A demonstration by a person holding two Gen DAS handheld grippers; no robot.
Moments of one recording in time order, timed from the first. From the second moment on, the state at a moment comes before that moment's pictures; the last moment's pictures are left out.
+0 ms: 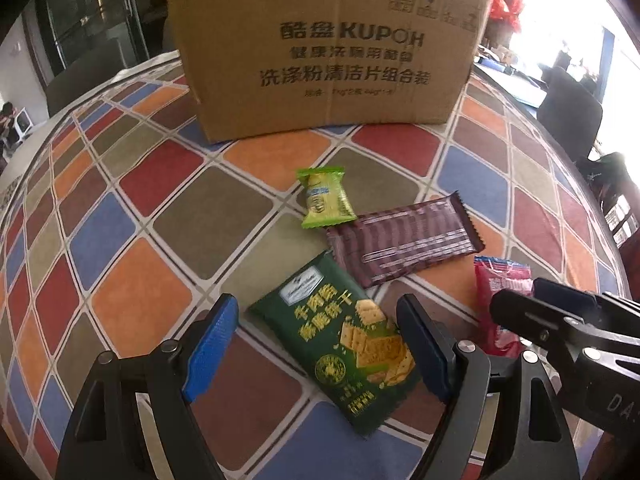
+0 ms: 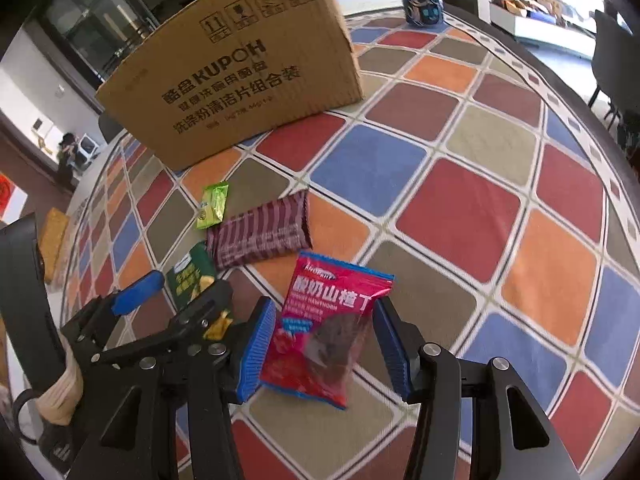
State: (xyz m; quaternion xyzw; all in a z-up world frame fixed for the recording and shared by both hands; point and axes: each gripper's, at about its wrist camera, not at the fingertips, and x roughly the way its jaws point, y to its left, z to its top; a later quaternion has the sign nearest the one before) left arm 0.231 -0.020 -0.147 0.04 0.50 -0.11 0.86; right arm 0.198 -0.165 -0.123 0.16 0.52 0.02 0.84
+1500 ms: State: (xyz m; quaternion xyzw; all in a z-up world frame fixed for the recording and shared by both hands) left arm 0.195 -0.013 -0.143 -0.01 0.50 -0.05 0.86; right arm 0.190 -0.155 -0.127 0.06 0.51 0.04 0.86
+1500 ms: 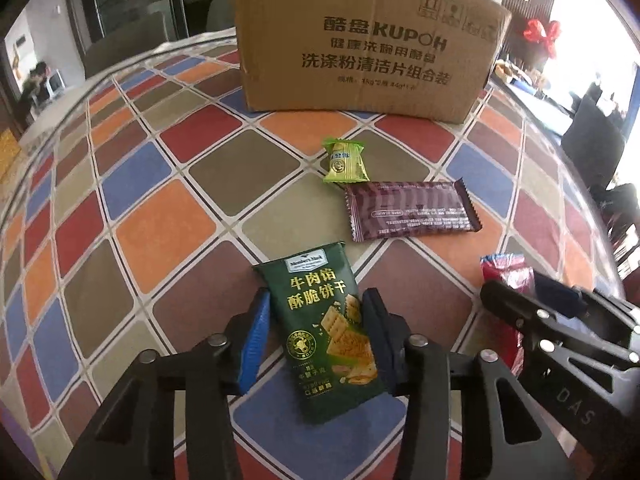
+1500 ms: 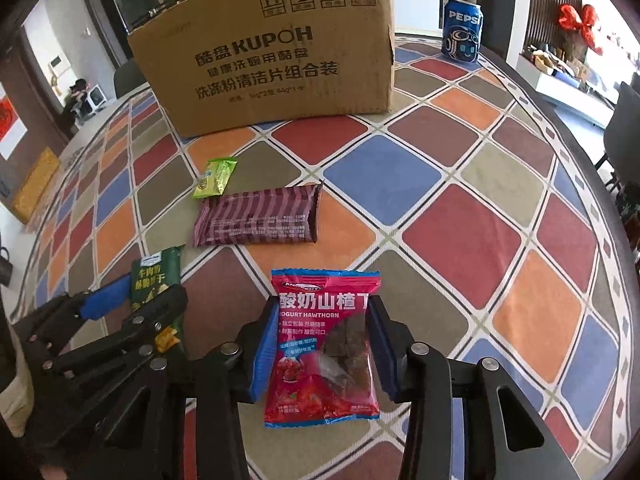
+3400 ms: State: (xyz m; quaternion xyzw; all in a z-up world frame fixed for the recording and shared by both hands) left arm 0.276 0.013 0.041 -0.01 0.30 -0.08 0.95; right arm 0.271 -0.153 0.034 0.07 0.32 0.08 0.94
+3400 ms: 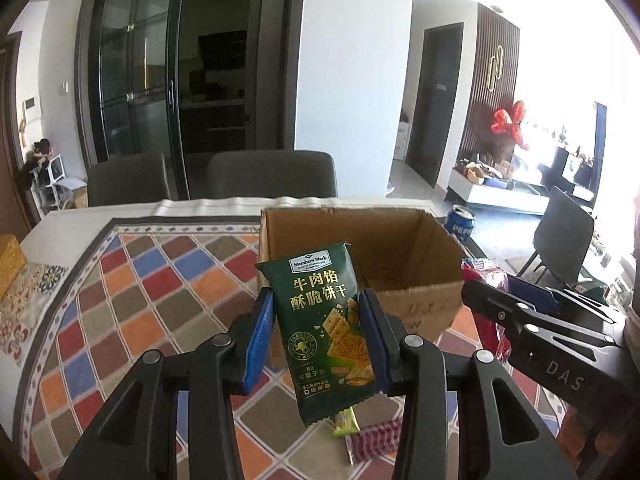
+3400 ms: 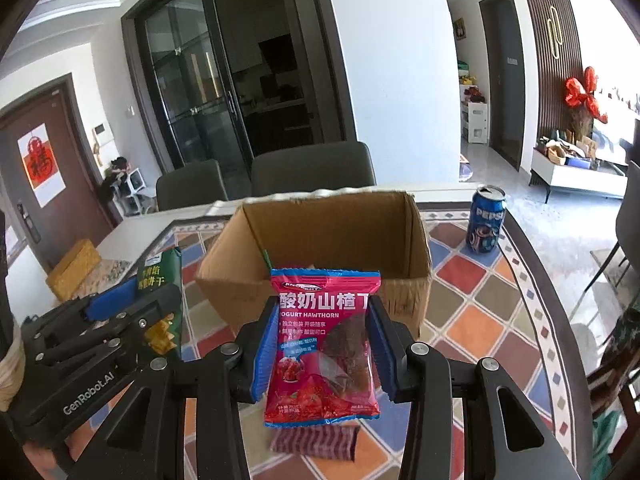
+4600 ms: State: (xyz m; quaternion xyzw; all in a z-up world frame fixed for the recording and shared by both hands) left arm 0.365 0.008 0.032 0.04 0.31 -0.07 0.95; right arm 0.367 -0.143 0.039 0.00 0.32 0.05 0.94
